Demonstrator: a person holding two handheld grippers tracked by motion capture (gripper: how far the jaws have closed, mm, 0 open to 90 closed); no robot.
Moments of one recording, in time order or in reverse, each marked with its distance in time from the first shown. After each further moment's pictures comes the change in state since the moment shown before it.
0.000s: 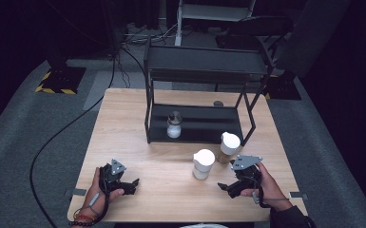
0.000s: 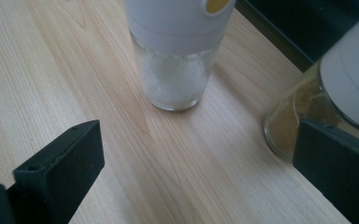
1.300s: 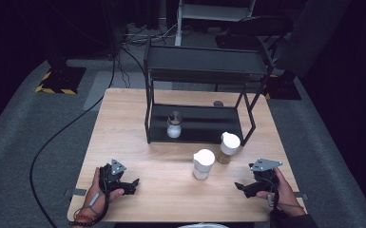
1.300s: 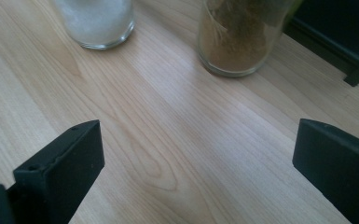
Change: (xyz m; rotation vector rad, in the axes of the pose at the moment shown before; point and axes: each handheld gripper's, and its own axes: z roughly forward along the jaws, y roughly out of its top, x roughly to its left) left arm 0.000 0.000 0.000 -0.001 0.001 -0.002; right arm -0.016 -0.062 -0.015 -0.001 -0.098 0.150
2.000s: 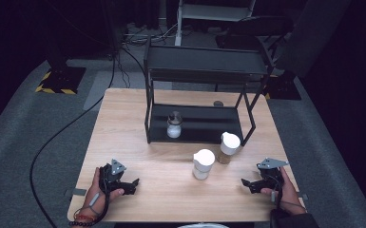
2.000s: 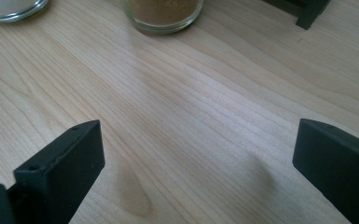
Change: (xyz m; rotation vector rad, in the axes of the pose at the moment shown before) left arm 0.000 0.000 0.000 0.000 0.001 -0.001; right arm -0.023 -0.032 0.013 0.008 -0.071 0.116
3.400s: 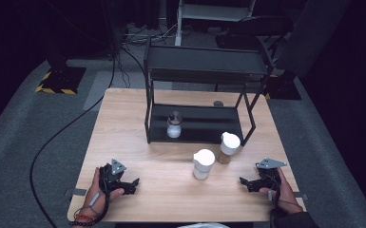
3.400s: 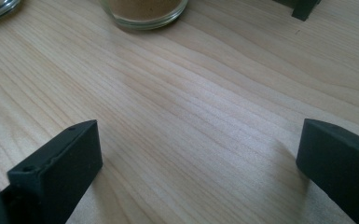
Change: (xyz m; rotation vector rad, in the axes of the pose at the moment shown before) left arm 0.000 0.000 0.000 -0.001 0.000 -0.002; right arm -0.002 -0.015 0.017 -0.037 -0.017 0.036
